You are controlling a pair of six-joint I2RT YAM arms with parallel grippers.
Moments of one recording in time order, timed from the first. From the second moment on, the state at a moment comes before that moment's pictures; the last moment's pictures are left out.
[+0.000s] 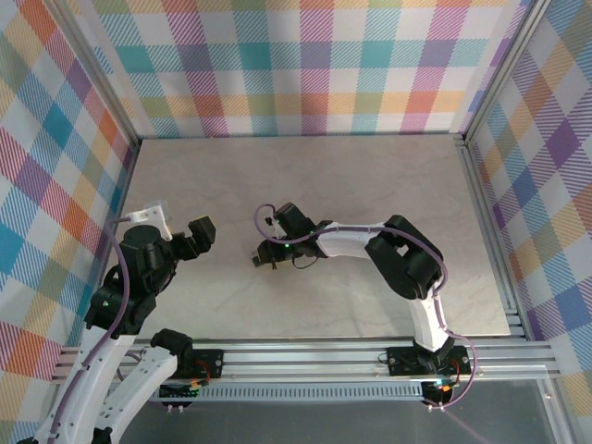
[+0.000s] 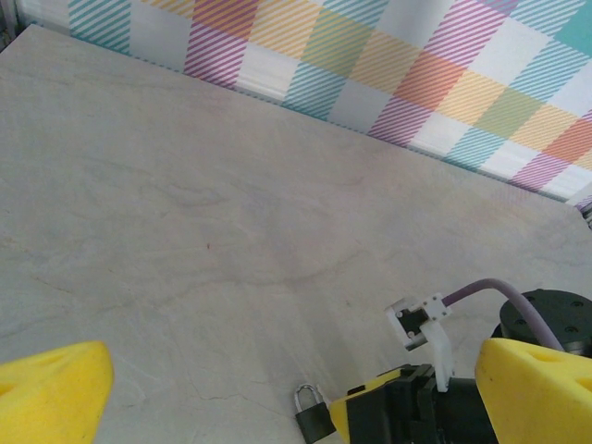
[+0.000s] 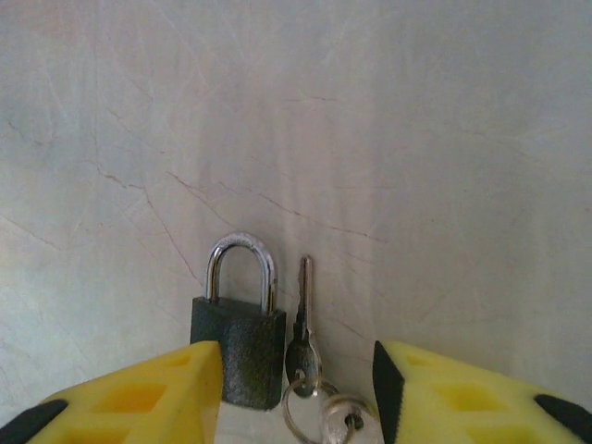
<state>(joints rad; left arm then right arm) -0.32 0.59 0.85 -0.68 -0.18 -0.48 0.86 2.02 1.25 -0.12 -0.28 0.53</state>
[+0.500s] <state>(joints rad) -0.32 0.64 0.85 -0.68 -0.14 -0.47 0.83 1.66 1.13 -0.33 0.00 0.57</state>
